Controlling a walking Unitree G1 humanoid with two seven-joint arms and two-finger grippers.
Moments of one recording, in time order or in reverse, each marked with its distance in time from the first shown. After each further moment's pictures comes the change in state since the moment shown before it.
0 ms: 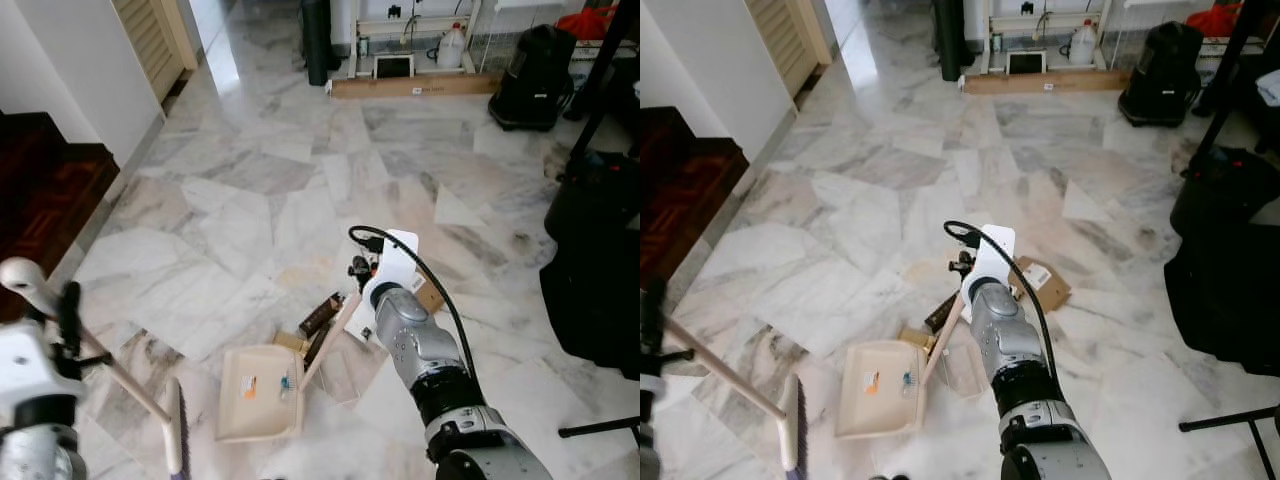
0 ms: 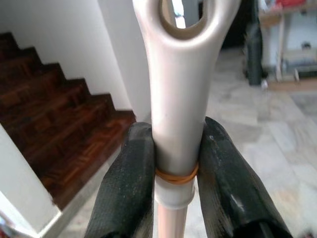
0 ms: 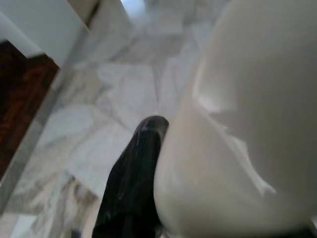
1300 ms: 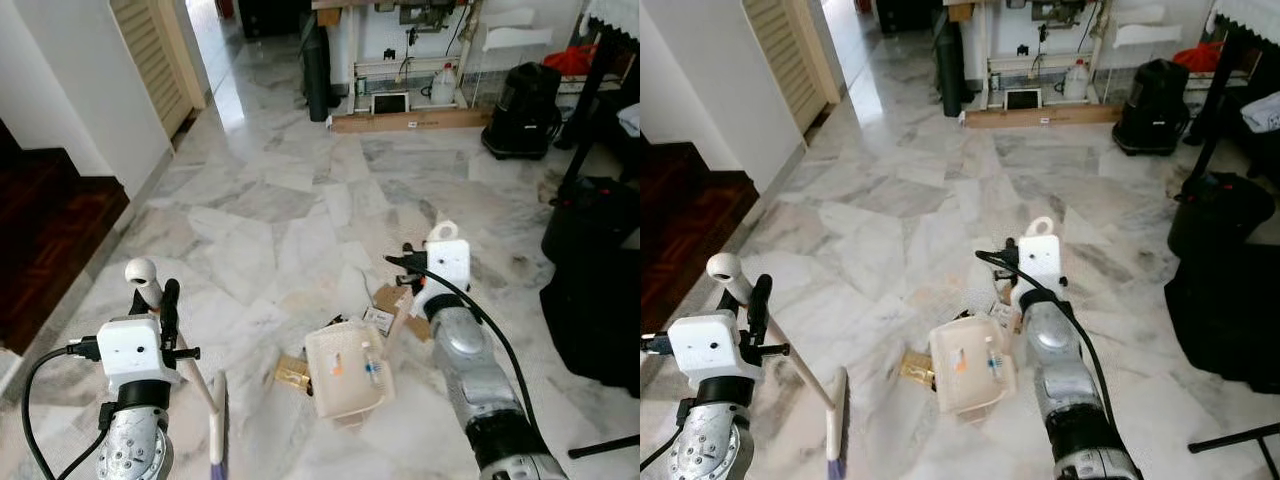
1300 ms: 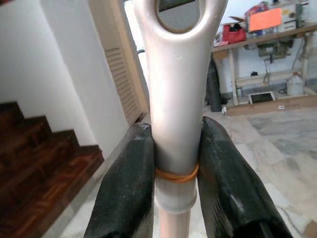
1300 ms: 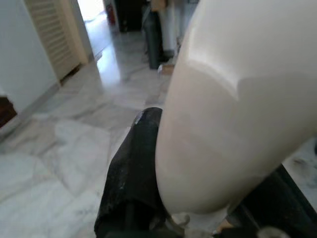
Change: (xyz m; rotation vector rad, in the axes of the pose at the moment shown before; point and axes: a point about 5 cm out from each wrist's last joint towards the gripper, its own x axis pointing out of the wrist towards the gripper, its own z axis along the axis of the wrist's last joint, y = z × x) left arm 0.020 -0.057 -0.014 -0.039 -0.072 -0.123; right arm -0.036 -0.065 0.003 -0.312 -0.258 -0.084
